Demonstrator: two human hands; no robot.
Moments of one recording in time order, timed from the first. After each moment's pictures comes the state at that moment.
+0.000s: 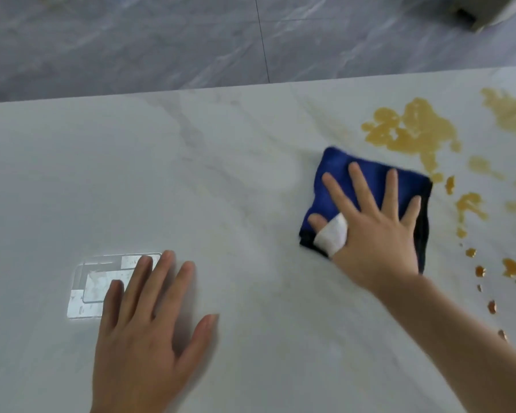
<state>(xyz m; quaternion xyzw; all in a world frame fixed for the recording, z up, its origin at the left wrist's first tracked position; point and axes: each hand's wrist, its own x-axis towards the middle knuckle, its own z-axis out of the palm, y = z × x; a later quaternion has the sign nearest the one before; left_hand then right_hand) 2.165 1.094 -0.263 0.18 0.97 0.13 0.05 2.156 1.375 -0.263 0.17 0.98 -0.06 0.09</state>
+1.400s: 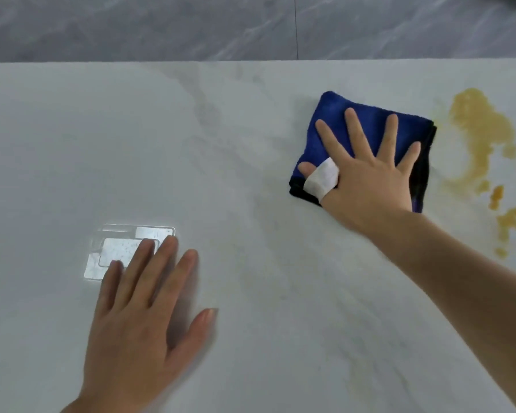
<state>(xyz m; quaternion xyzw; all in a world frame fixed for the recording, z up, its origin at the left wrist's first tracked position) 2.166 1.091 -0.265 0.21 0.97 0.09 0.00 2.082 1.379 -0.270 0.12 0.99 -0.05 0.08</state>
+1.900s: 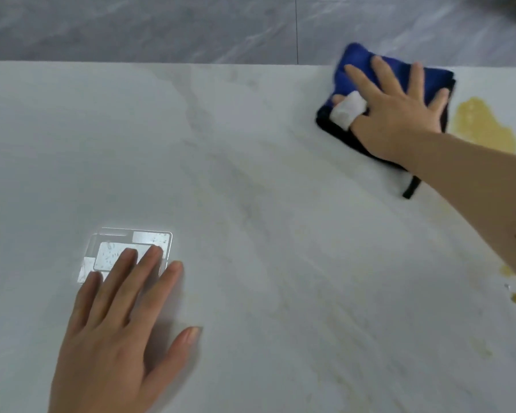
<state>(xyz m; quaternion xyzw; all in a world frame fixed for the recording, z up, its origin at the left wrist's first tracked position) 2.163 1.092 -0.266 0.21 0.97 0.09 -0.02 2.000 1.447 -0.264 0.13 0.99 -0.07 0.08</state>
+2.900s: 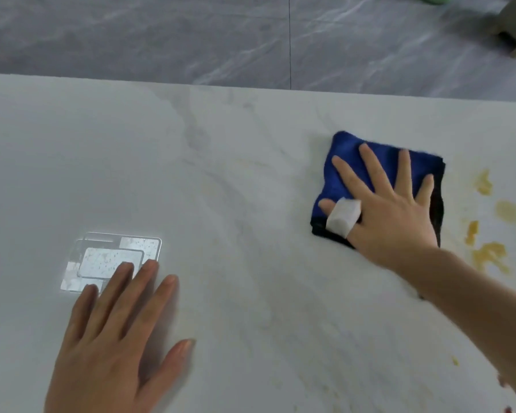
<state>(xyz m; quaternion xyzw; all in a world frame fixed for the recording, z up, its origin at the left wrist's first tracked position) 2.165 1.093 -0.266 0.21 0.97 0.10 -0.01 2.099 1.425 -0.265 0.10 0.99 -0.02 0.12</state>
